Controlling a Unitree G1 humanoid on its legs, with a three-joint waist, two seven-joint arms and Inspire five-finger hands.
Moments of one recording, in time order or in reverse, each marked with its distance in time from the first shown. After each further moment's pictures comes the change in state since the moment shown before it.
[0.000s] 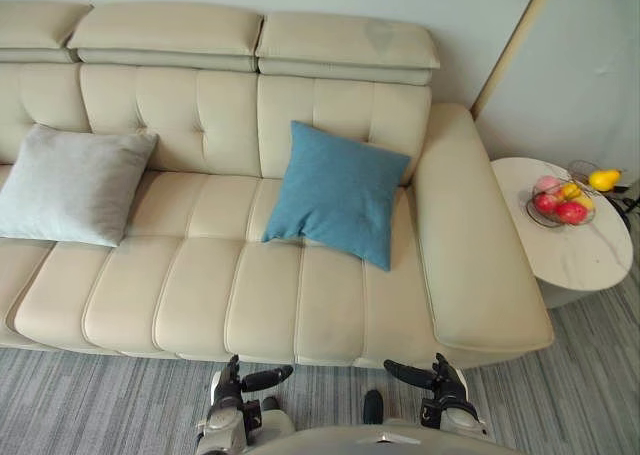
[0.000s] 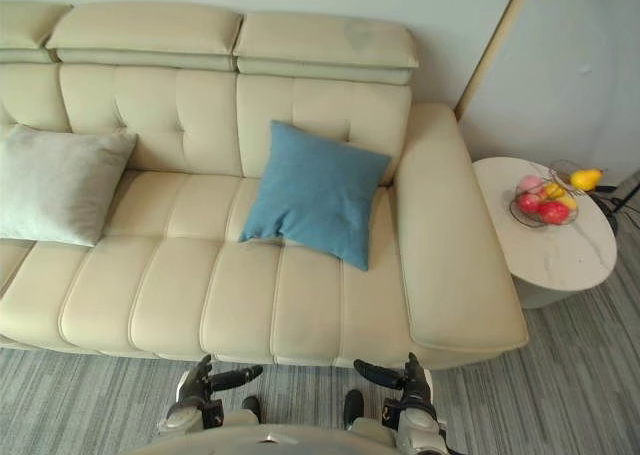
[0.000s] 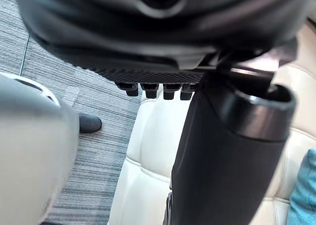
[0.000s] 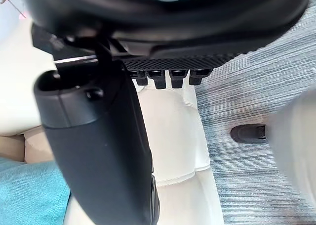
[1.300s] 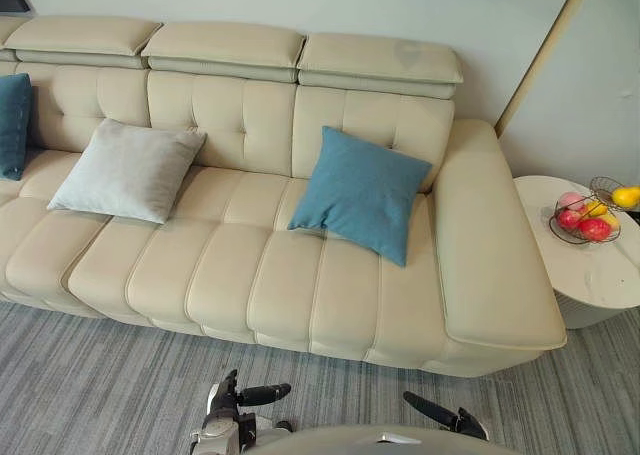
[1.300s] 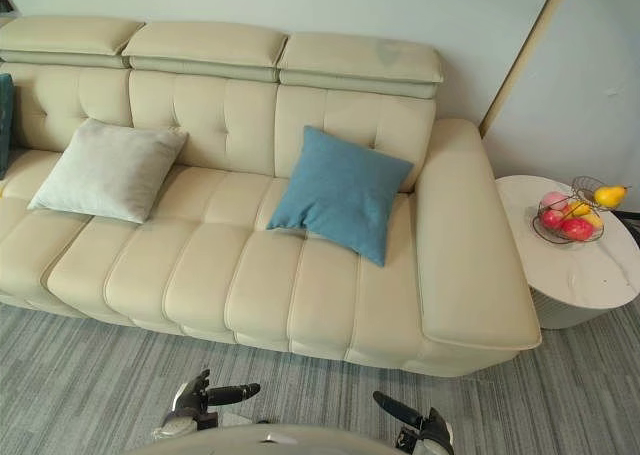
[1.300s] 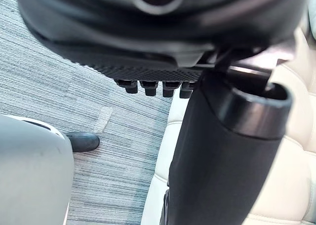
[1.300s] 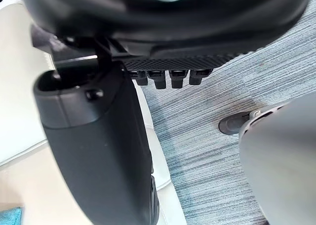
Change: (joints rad) left arm 0.033 0.043 0.002 0.084 0.079 0.019 -0.031; right arm 0.001 -0.030 -0.235 0.211 0.035 0.027 0.001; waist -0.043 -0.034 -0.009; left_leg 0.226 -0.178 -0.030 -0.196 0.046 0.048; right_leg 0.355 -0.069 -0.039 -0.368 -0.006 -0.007
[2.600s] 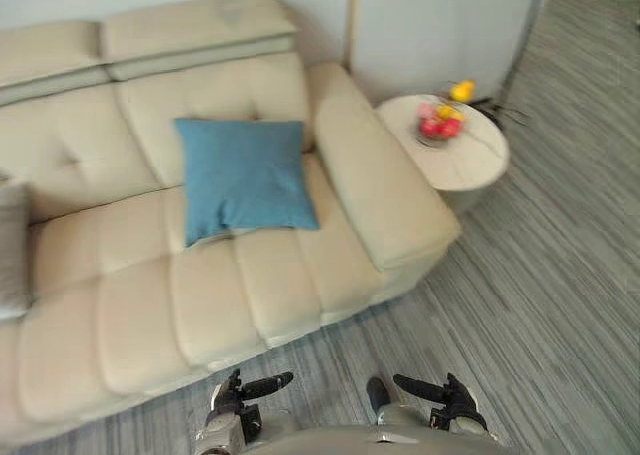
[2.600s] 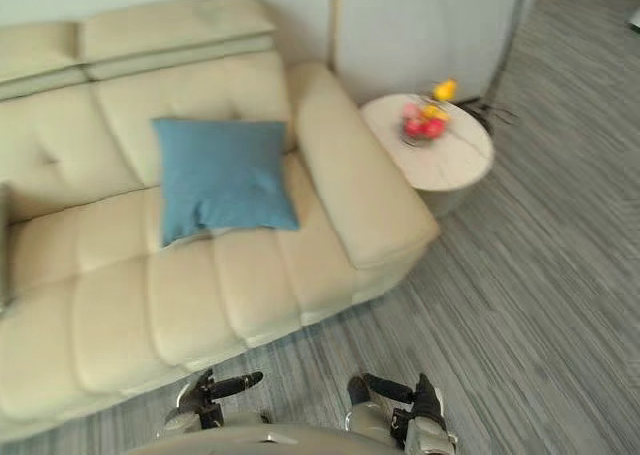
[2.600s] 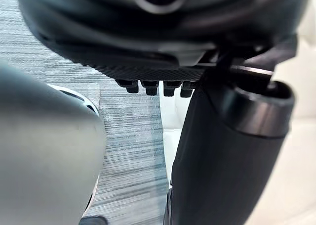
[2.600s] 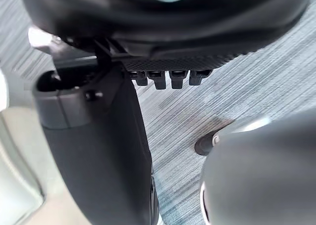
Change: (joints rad) left arm -0.043 -0.046 0.121 -0.003 -0.043 0.031 -0.034; right arm -0.029 0.002 0.207 -0.144 -0.061 0.039 -0.012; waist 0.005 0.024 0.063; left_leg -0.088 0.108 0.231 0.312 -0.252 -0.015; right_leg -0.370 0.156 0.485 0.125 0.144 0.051
